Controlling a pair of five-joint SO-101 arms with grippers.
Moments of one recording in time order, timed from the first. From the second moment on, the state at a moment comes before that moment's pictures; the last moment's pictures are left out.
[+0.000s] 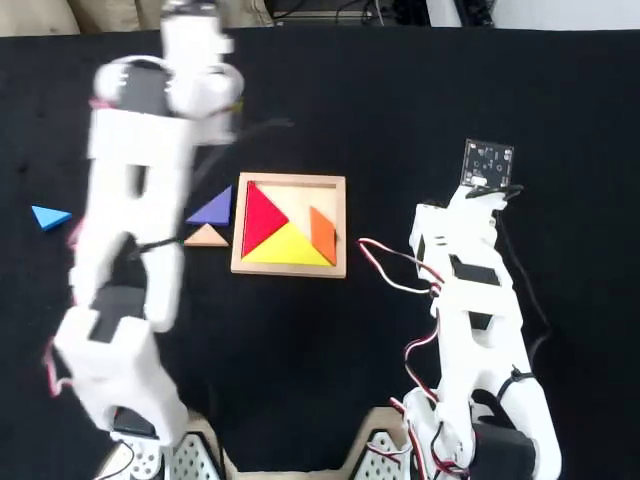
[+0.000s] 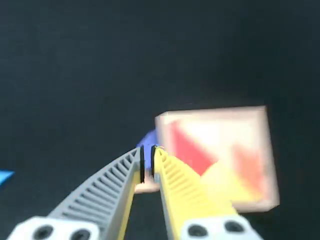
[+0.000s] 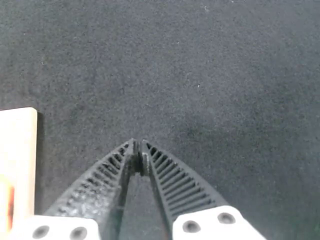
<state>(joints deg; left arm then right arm) 0.1 15.7 -44.4 97.9 -4.2 9.8 -27.6 65.5 12.8 -1.5</state>
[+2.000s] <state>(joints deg) -0.2 18.1 5.9 55.2 -34.9 6.5 -27.6 65.5 12.8 1.5</state>
